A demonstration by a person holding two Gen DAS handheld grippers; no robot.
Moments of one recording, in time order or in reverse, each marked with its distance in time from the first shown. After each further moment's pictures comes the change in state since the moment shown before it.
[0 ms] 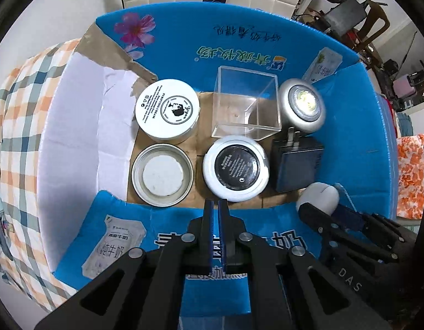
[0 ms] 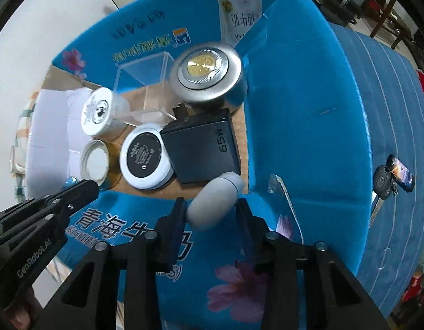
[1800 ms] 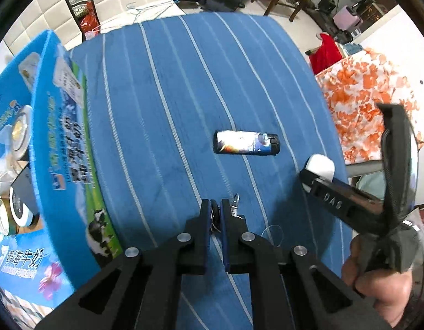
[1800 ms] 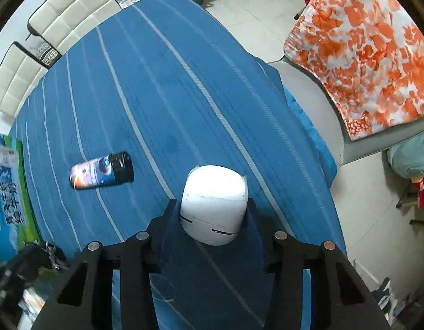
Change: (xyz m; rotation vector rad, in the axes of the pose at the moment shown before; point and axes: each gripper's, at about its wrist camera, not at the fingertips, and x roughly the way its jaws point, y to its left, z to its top) left arm 0.028 -0.301 -0.028 0.344 0.049 -0.122; right arm -0.037 -0.358 -0.082 0.524 -0.086 -0.186
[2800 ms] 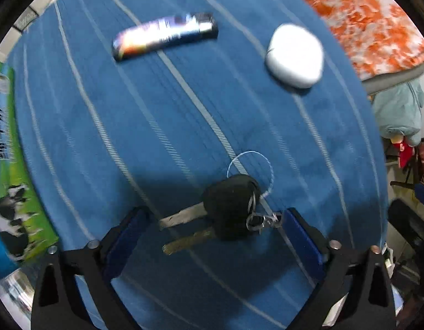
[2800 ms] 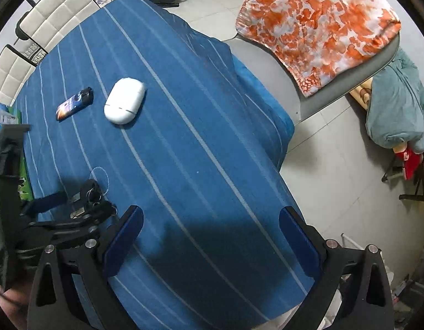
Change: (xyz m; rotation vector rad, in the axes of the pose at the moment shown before) left arm 0.089 -0.081 -0.042 0.249 0.215 0.091; right arm -0.057 -0.096 -0.104 0.074 0.037 -0.056
